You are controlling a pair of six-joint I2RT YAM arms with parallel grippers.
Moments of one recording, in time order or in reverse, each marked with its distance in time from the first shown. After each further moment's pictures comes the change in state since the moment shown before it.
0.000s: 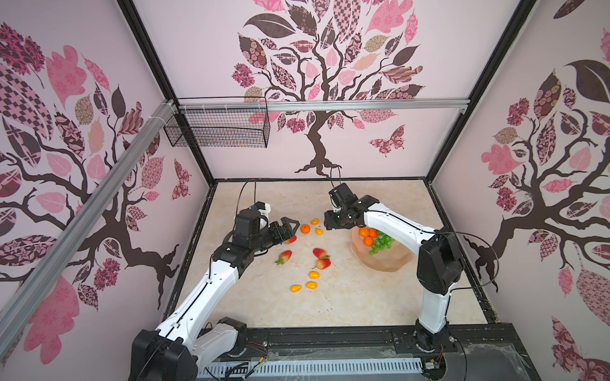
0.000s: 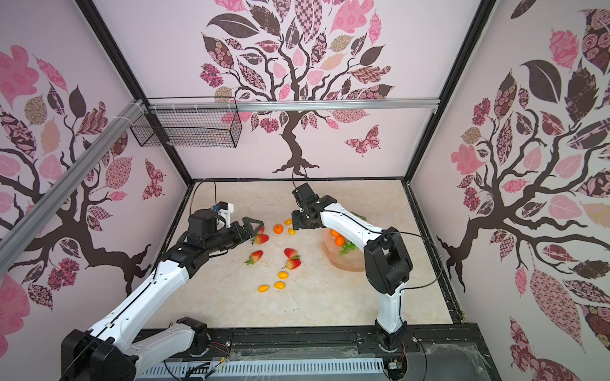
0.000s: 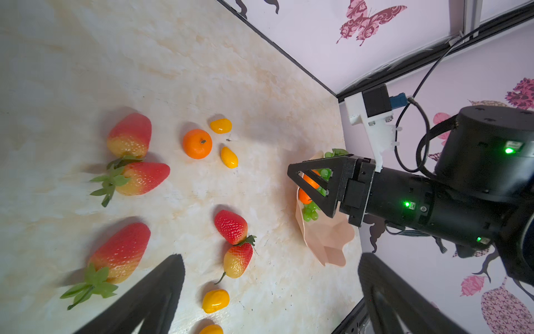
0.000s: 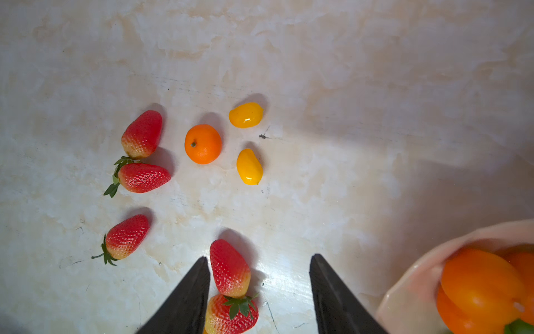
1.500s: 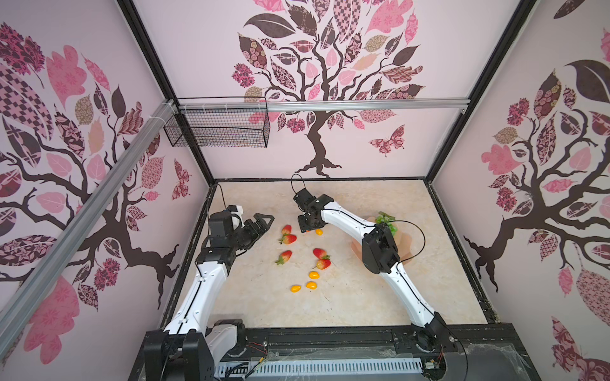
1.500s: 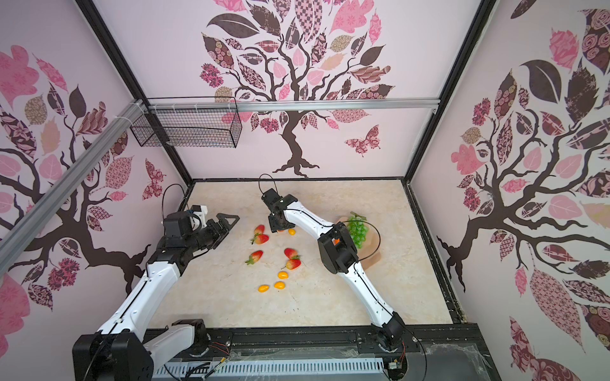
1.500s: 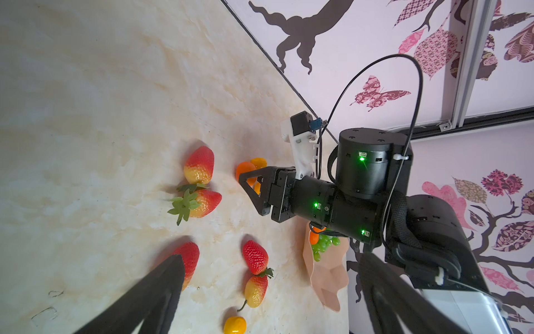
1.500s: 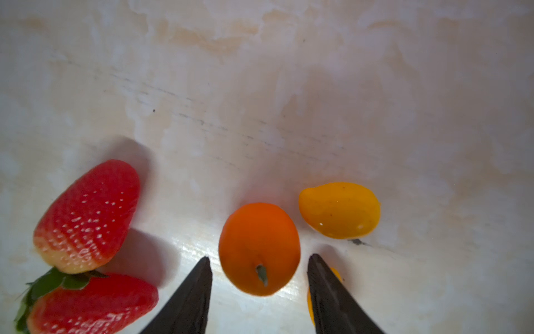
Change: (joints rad) left arm 0.316 0.015 -0.080 0.089 0.175 -0.039; right arm 0.099 0.648 0.753 -0.267 0.097 -0.034
